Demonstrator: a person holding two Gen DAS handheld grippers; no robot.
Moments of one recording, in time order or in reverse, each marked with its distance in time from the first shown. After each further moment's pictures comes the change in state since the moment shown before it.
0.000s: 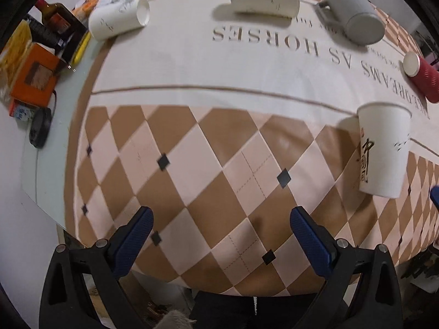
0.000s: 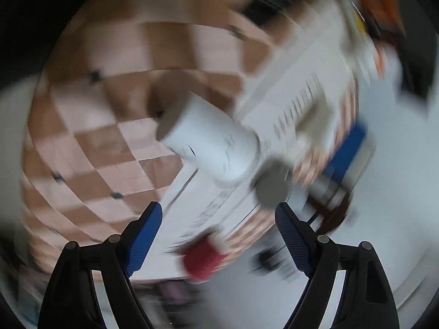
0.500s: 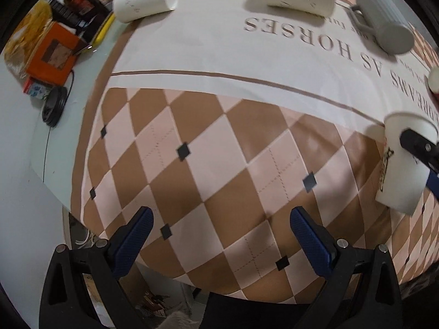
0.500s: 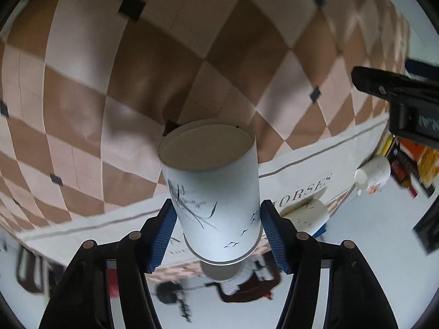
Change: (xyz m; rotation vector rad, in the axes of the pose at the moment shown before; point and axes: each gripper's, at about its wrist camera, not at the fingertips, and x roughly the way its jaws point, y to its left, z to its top) left arm 0.013 0.021 -0.001 -0.116 0.017 0.088; right arm 0.067 -0.011 0.001 -0.423 -0.148 -0.171
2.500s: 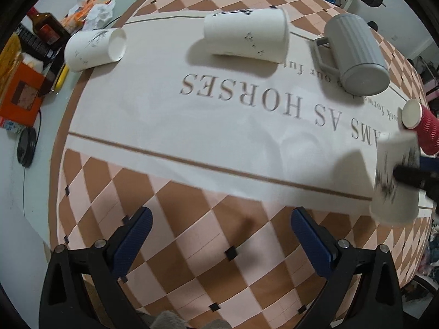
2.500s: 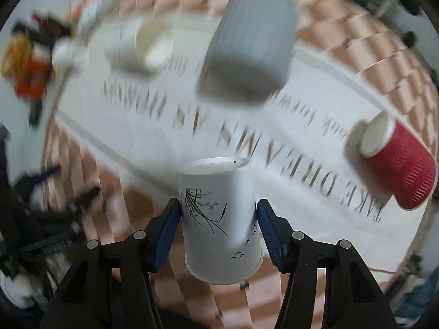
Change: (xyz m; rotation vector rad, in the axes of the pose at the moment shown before) left arm -0.029 -0.058 0.072 0.022 -0.041 -0.146; right arm 0.105 -0.048 -0.286 2.360 -0.131 0.987
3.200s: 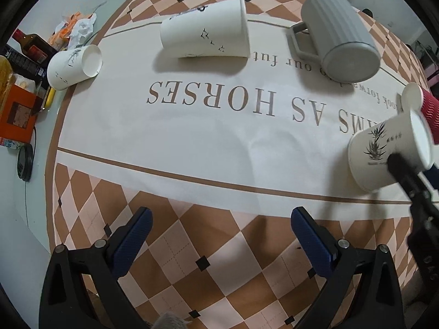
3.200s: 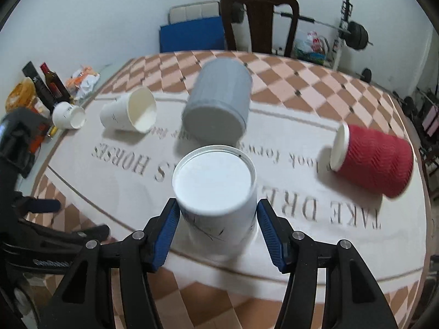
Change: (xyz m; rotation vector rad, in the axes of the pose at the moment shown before) left arm 0.002 -0.048 -0.002 0.064 -0.002 0.043; right arm 0.011 0.000 -0.066 0.083 -0.483 -0.097
